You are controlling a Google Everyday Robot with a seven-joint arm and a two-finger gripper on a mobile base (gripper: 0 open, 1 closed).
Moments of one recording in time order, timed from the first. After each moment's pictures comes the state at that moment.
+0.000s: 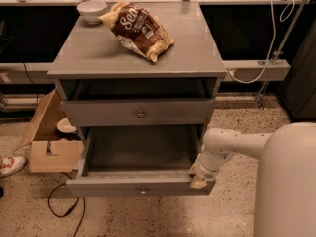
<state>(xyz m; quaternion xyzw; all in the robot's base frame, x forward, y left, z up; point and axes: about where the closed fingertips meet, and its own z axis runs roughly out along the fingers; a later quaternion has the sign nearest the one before) 0.514 -0.147 0.411 -0.69 0.71 0.15 0.05</state>
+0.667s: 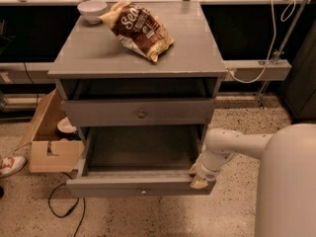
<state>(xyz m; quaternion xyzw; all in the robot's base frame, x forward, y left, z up) 0.510 -0.150 0.409 -0.68 0.71 0.16 0.05</state>
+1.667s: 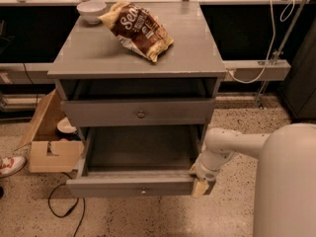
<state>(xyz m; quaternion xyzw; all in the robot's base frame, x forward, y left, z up) 0.515 -0.150 0.409 -0.68 0.71 0.16 0.05</state>
